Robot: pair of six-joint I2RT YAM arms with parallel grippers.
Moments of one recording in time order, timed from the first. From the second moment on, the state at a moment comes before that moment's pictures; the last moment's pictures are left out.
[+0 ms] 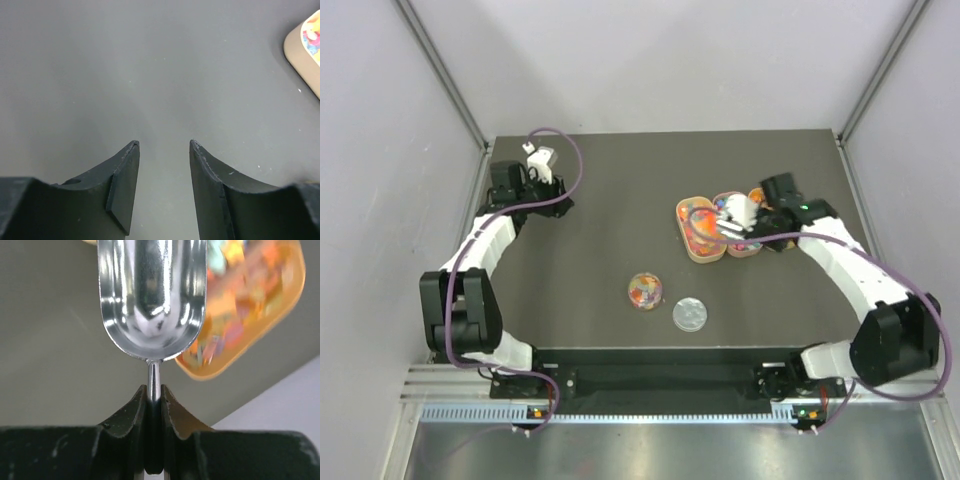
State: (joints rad) left arm 0.05 1.50 1.05 -0.14 0.53 0.12; right arm 0.35 1.35 1.12 -0.87 0.05 -0.90
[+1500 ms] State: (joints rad) left arm 0.04 1.57 1.19 -0.37 0.59 0.20; right arm -0.26 1.43 1.07 -0.74 -0.23 -0.58
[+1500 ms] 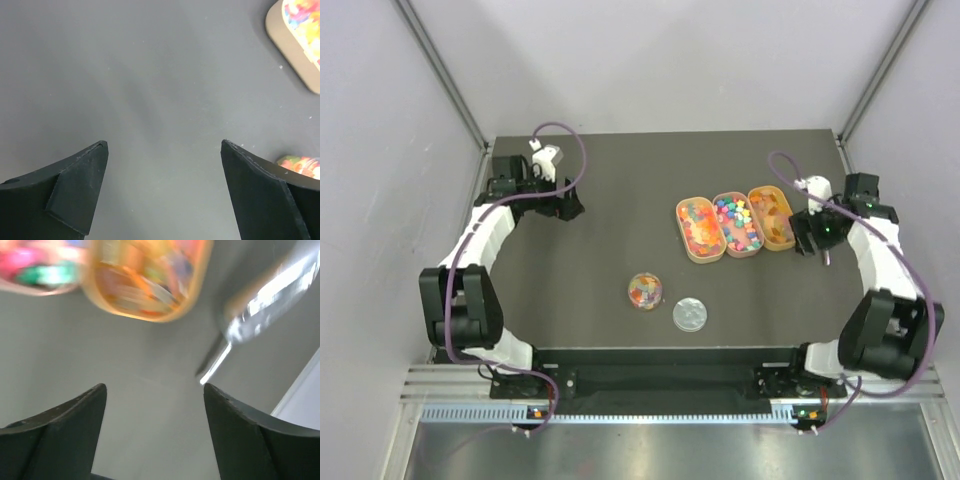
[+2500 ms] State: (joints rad) left arm 0.18 1.47 0.99 -0.39 0.37 -0.07; right arm 0.70 1.61 0.99 -0.83 -0.61 -1.72
